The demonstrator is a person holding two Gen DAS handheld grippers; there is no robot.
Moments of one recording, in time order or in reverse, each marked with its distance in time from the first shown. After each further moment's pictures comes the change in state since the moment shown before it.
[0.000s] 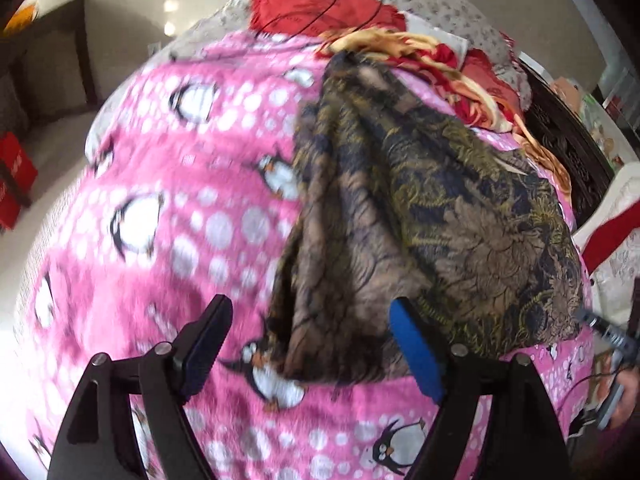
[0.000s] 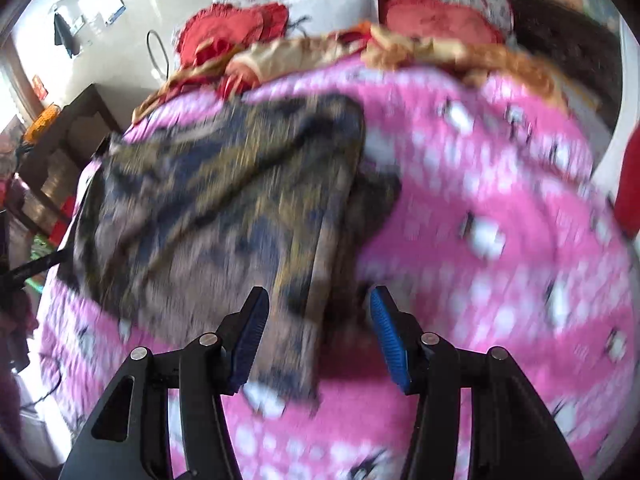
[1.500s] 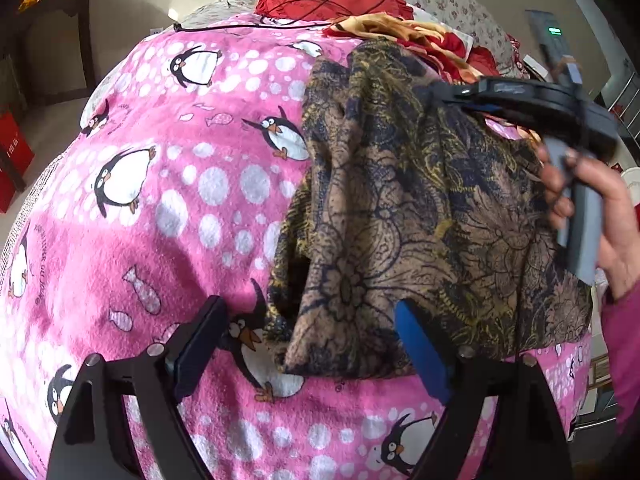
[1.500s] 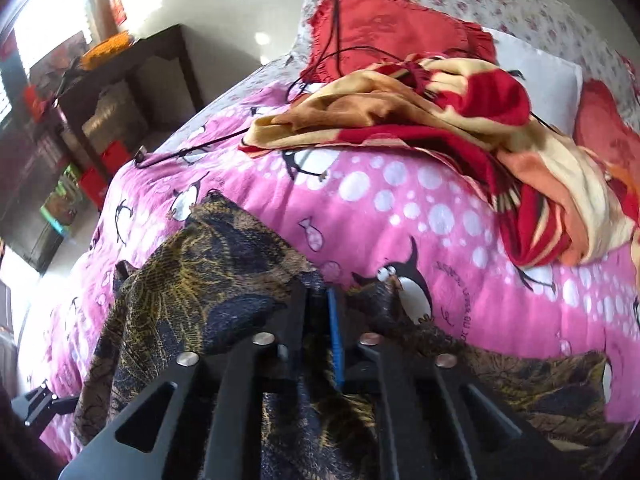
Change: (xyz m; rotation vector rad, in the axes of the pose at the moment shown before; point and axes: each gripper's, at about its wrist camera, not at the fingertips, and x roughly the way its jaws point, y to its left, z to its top) left arm 0.014 0.009 -0.017 0.001 -0.001 -0.021; right arm 0.152 0.242 0.188 -0.339 -0.066 0.085
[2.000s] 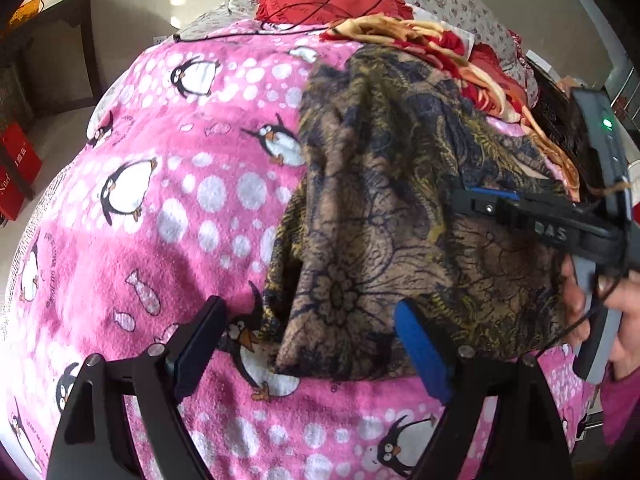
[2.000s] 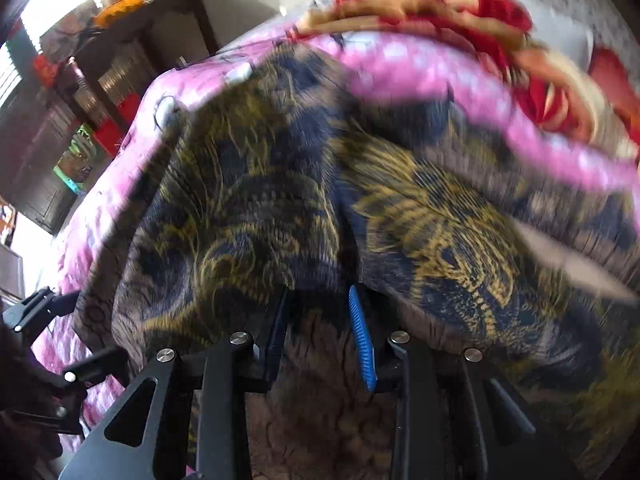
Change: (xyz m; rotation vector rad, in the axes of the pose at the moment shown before) left arm -0.005 -0.016 0.003 0.016 -0.018 0.038; right arm -0.014 0.024 -0.083 -0.033 0.162 0.057
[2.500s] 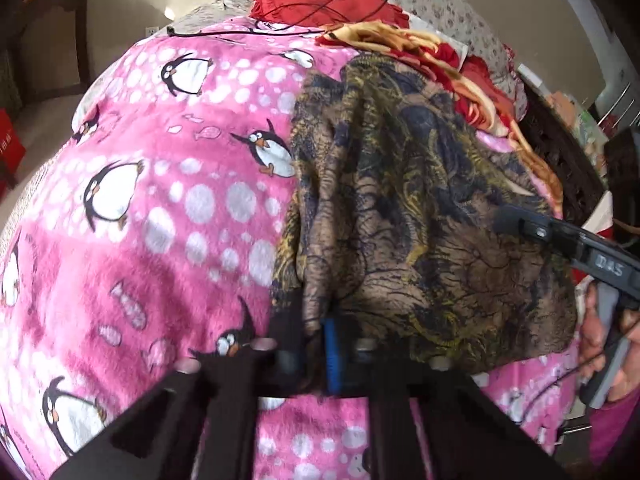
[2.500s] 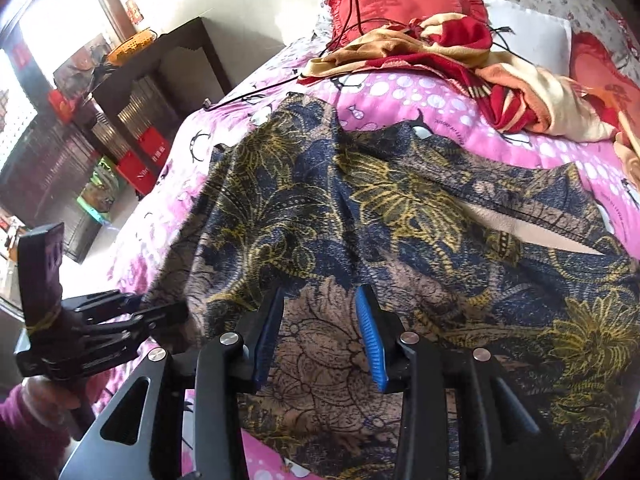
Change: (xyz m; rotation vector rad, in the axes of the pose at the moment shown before) left arm 0.000 0.010 0.006 -0.047 0.008 -0.109; right arm -0.059 -0.006 -0.021 0.049 -0.068 0.089
